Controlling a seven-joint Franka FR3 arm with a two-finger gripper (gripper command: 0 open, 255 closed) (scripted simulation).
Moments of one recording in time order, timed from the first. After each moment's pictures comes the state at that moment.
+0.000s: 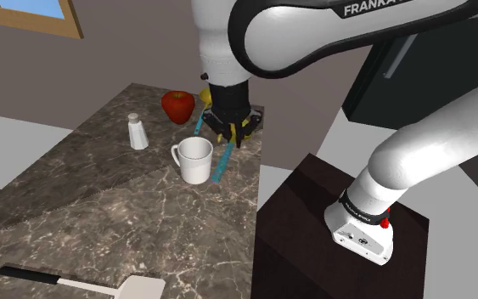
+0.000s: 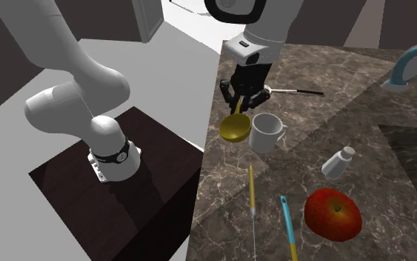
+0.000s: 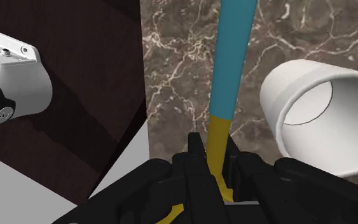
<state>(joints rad) -0.21 -0.38 0.80 -2.23 0.19 1.78 1.50</state>
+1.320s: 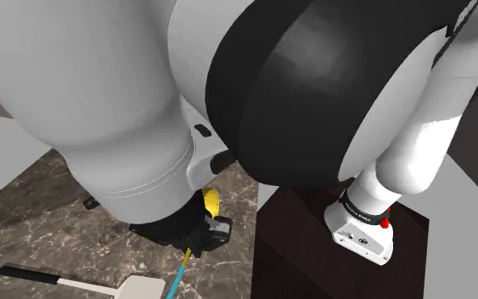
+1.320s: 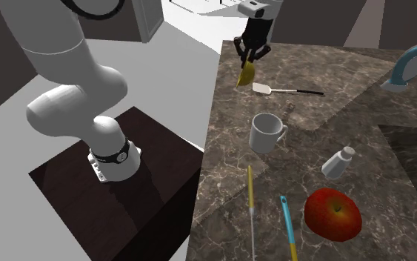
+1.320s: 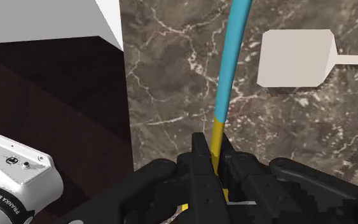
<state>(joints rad) 0.00 0.26 1.23 -1.84 -0.19 1.73 2.31</state>
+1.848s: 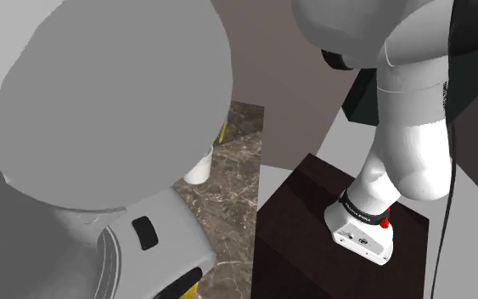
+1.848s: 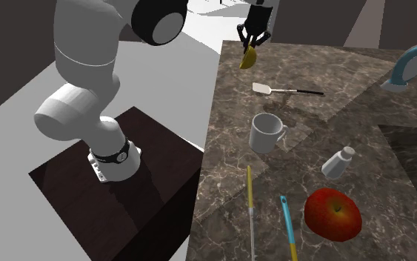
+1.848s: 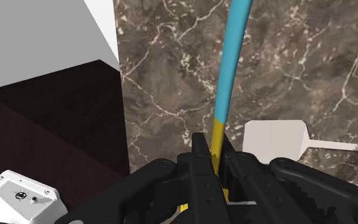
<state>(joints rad) 0.42 0.54 1.08 -1.52 -0.38 1.61 2.55</state>
